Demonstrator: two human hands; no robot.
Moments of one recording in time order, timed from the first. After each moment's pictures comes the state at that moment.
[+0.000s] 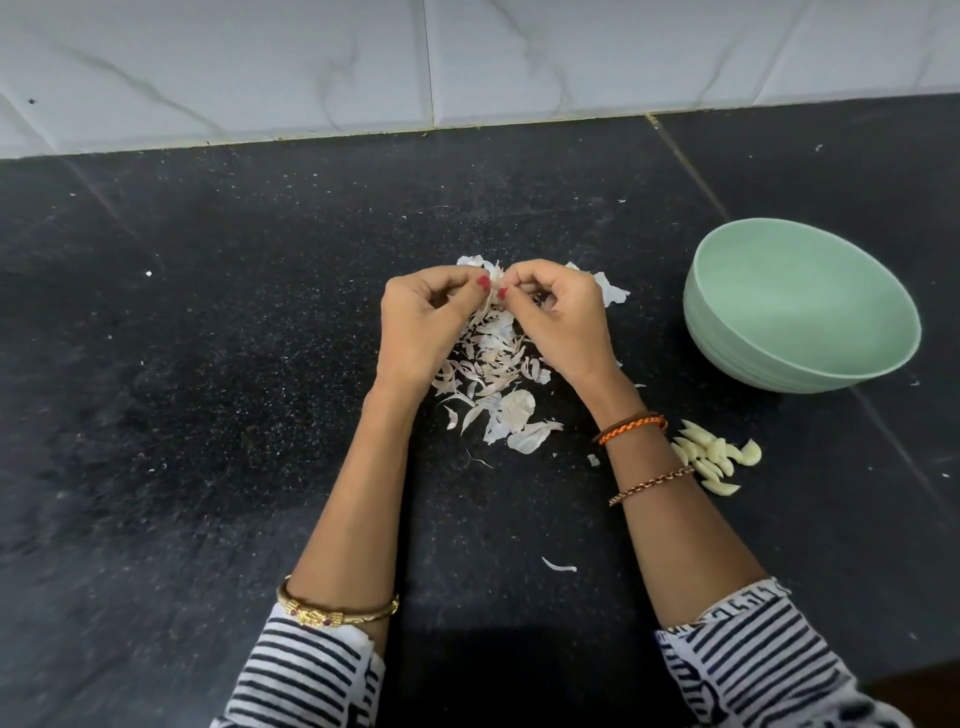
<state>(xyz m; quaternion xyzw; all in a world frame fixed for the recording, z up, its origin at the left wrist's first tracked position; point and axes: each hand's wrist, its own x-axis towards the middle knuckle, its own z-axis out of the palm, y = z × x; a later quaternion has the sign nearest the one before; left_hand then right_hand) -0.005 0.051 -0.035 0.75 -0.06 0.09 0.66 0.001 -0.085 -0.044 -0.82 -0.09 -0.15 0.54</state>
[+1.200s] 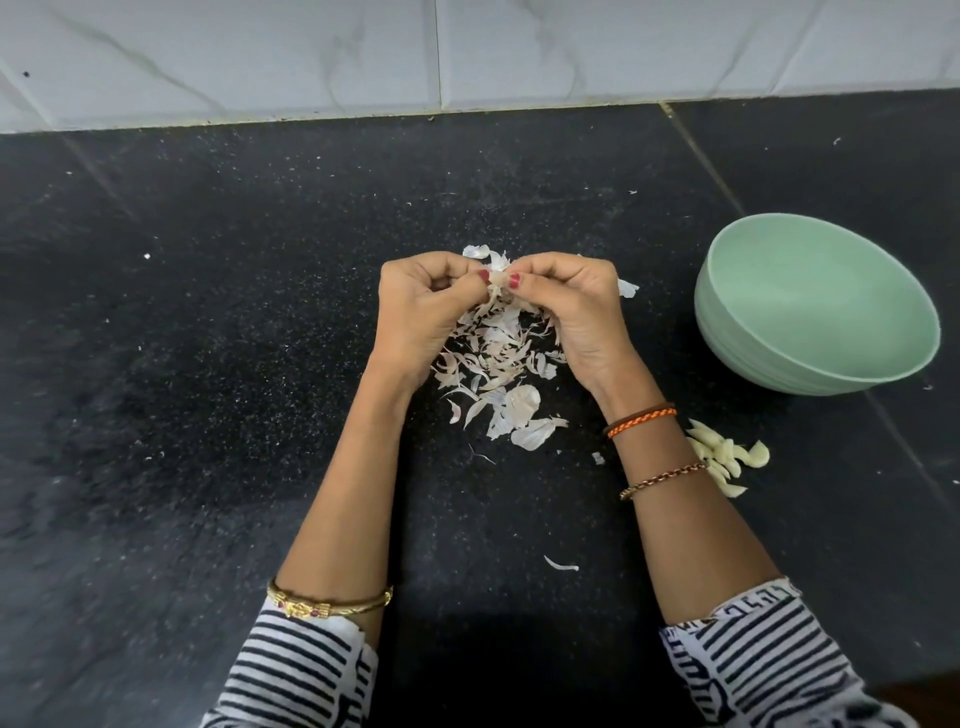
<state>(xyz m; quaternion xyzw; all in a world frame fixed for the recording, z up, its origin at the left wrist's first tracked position) -0.003 0.052 -0.031 0.69 -0.04 0.06 0.72 -0.005 -0.087 -0.029 -0.66 -0.10 -0.02 0.75</state>
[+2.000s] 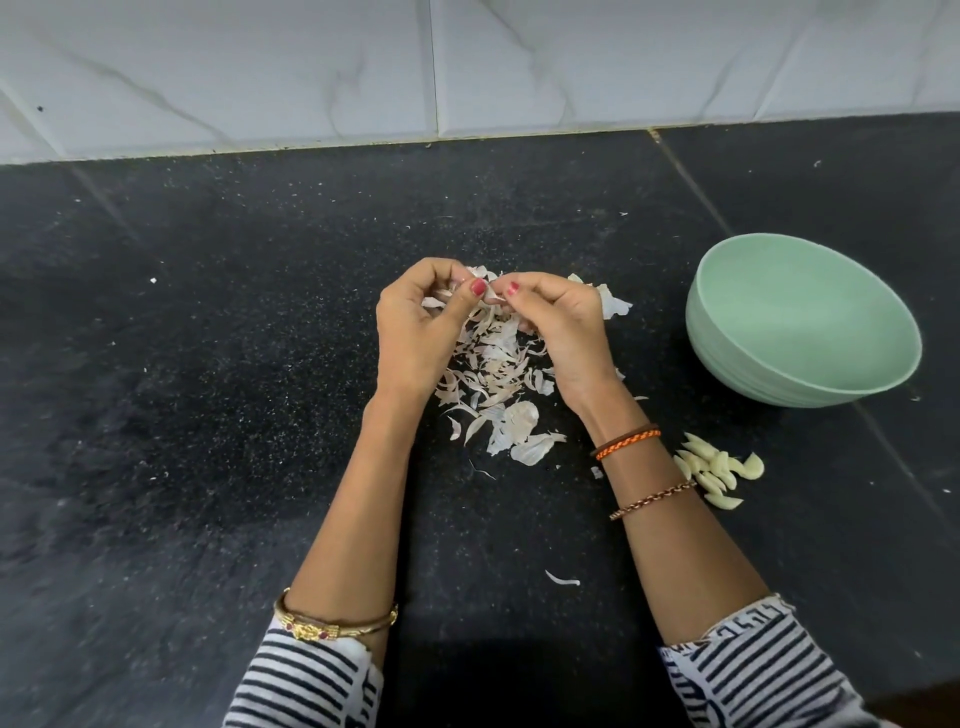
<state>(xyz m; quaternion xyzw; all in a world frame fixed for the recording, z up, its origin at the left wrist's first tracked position) 0.001 0.055 -0.041 0.74 -0.11 0.18 0.64 -0.008 -0.077 -0.030 -0.69 -0.06 -0.07 0.72</state>
